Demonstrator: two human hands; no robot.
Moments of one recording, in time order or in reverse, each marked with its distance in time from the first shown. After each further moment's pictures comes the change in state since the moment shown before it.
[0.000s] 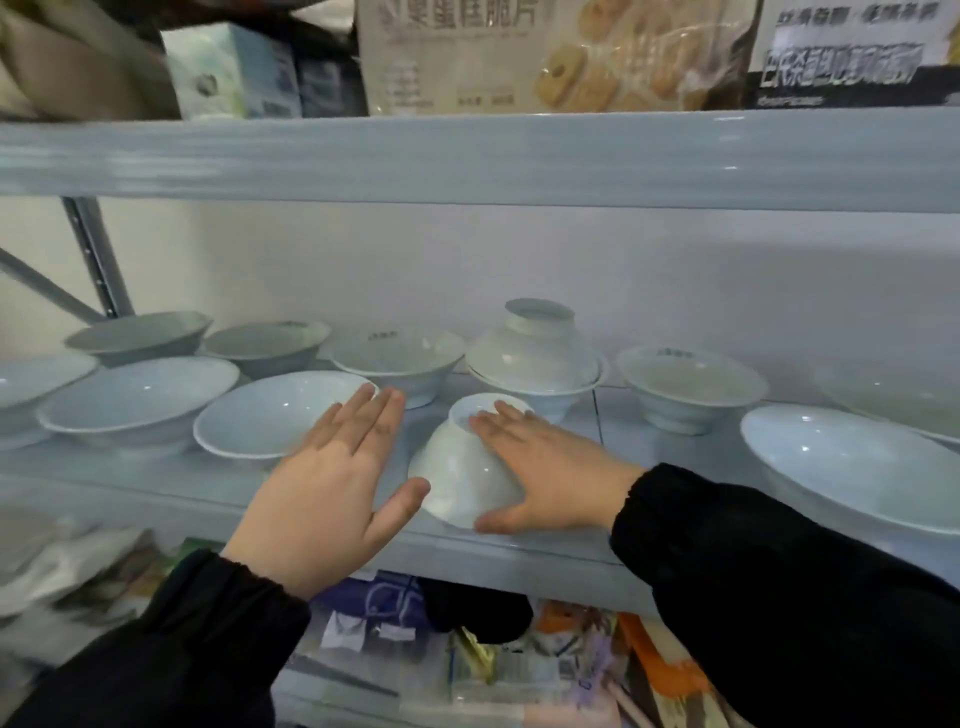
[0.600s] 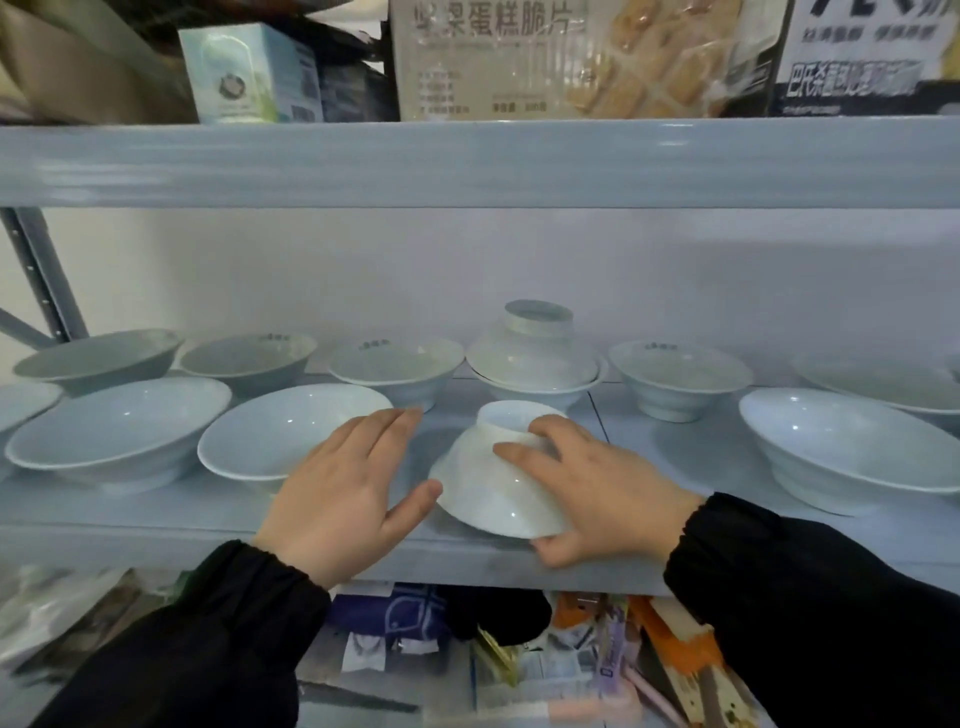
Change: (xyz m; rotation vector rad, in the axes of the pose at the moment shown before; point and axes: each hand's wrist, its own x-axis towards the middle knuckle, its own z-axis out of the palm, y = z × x) left_hand 0.005 -0.041 0.019 -0.132 0.044 0.067; right_hand -0.026 -0.025 0.009 -0.172 0.149 0.112
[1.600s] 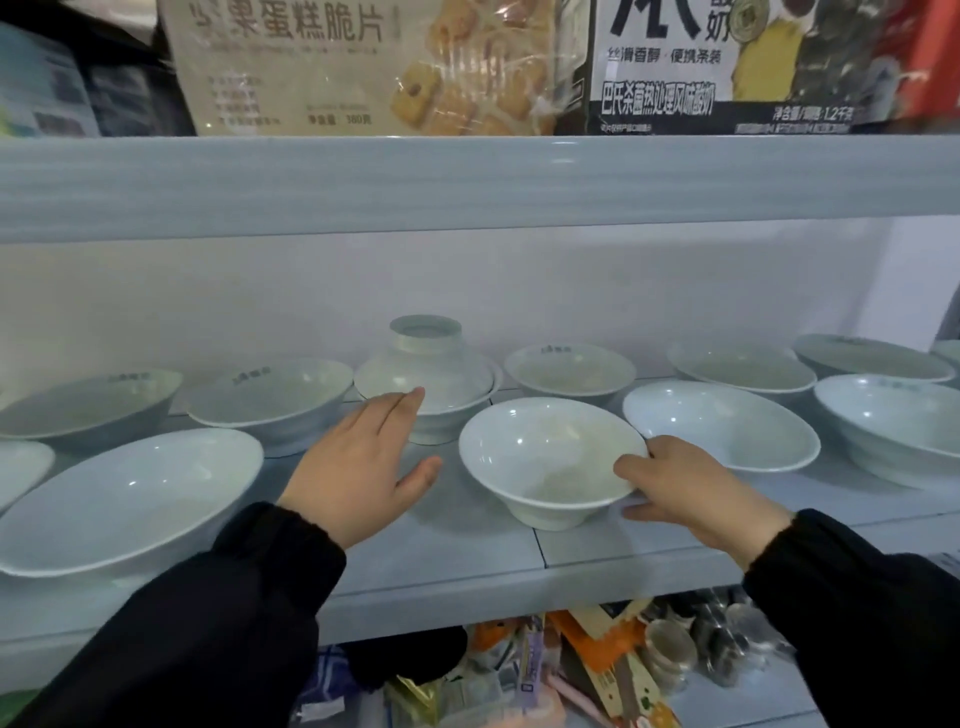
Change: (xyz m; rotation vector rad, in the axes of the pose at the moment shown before) left_hand 0.102 0.064 0.054 -0.128 -0.036 0.141; right_hand -0.094 0.105 -0.020 1.090 0.187 1.103
